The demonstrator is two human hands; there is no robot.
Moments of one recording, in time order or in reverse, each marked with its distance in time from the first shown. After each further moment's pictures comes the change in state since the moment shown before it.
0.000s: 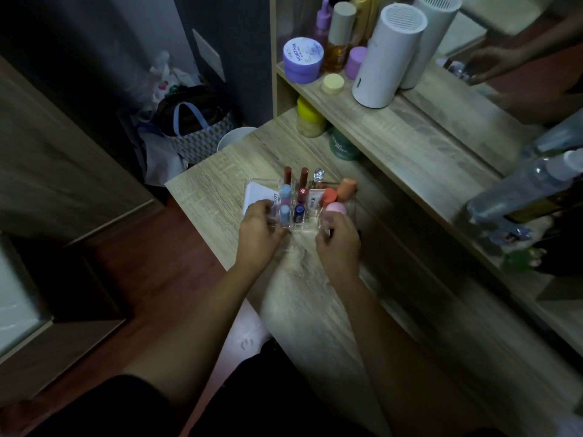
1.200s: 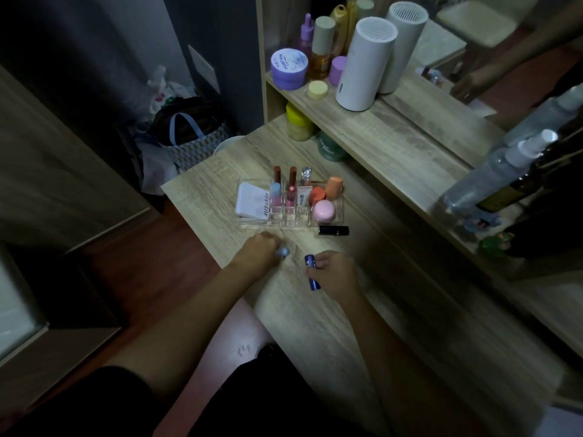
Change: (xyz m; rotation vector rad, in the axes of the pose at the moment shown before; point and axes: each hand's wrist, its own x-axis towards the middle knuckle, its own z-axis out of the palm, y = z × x) left_hand -0.020 -0.007 0.006 0.536 -0.565 0.128; right_hand -0.040 0.029 -0.019 -0.071 -0.327 0.279
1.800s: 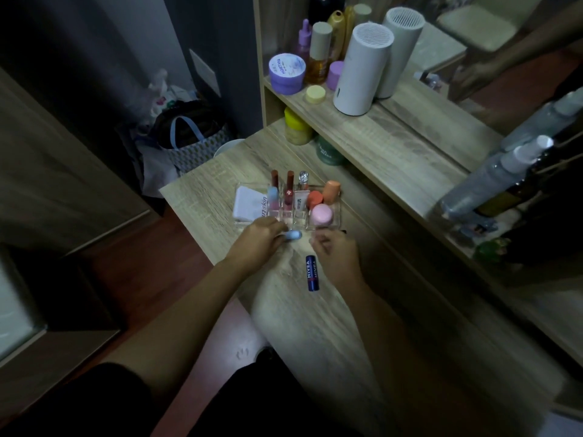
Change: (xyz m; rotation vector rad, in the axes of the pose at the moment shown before) left_hand -0.002 0.011 -0.028 -0.032 0.295 0.242; right_hand 0.016 -0.023 -0.022 -0.028 0.119 -0.185
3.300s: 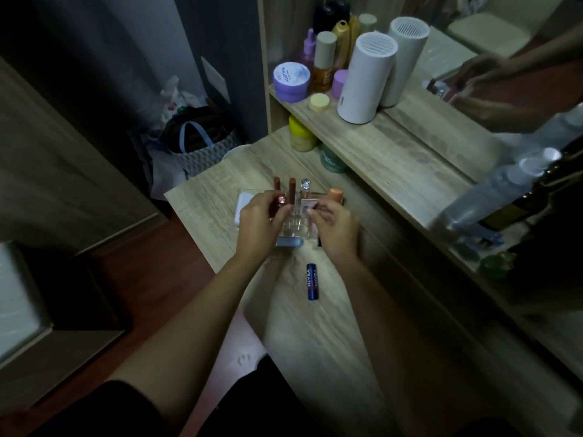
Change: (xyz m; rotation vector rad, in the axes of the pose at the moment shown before) left_hand 0.026 0.024 -0.017 -0.341 0.468 -0.308; right_hand 0.038 -0.035 -0.010 0.412 0.101 -0.085
